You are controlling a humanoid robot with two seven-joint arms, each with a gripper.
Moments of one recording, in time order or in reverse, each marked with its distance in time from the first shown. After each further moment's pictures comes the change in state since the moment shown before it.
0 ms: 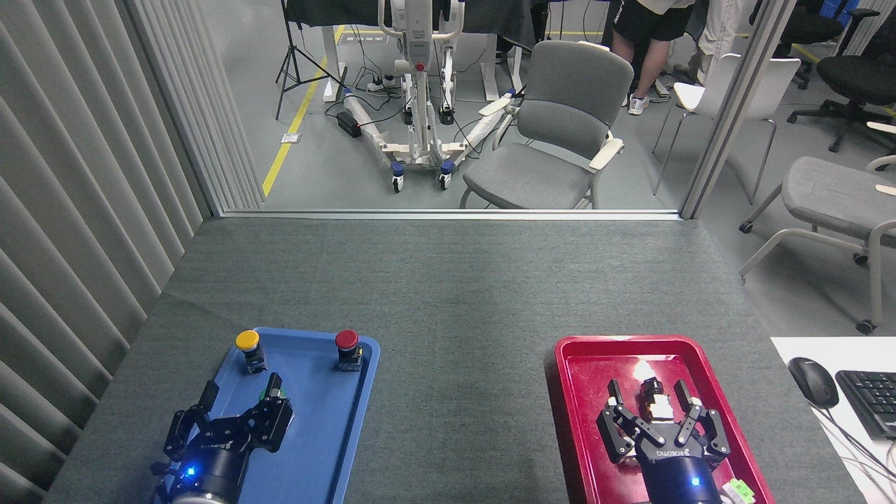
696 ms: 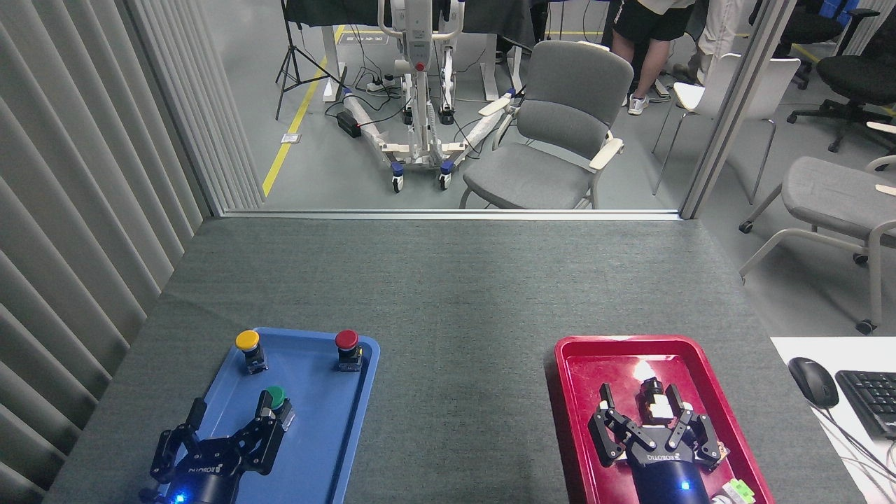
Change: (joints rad) left arm 0.080 0.012 0.001 -0.055 -0.019 0.012 0.062; right arm 0.008 0.033 0.000 0.004 0.025 0.007 0.004
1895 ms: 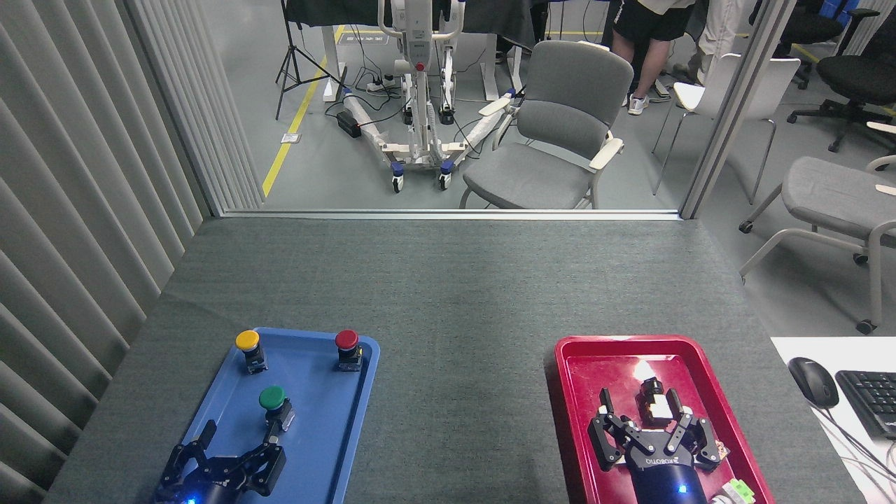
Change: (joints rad) left arm -0.104 0.039 0.003 0.329 -0.130 -0.103 0.034; right arm 0.000 0.009 -0.006 0.023 0.041 0.007 -0.007
